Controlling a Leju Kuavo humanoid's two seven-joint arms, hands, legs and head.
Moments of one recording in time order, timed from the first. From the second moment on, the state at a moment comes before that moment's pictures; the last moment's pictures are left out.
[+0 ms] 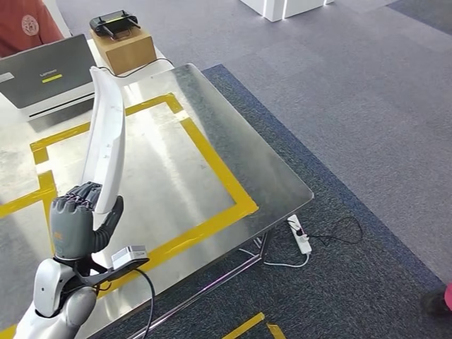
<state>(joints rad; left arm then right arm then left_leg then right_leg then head) -0.18 0.13 -0.38 -1.55 -1.11 0.70 -0.16 -0.04 0.18 -0.80 -0.20 1.30 -0.17 0.19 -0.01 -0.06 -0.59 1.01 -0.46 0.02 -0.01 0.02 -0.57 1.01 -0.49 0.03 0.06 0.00</state>
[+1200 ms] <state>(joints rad) -0.19 0.13 -0.39 -1.55 -1.11 0.70 -0.16 -0.03 0.18 -0.80 -0.20 1.32 -0.17 0.17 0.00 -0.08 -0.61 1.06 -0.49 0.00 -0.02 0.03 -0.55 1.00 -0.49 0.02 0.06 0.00</state>
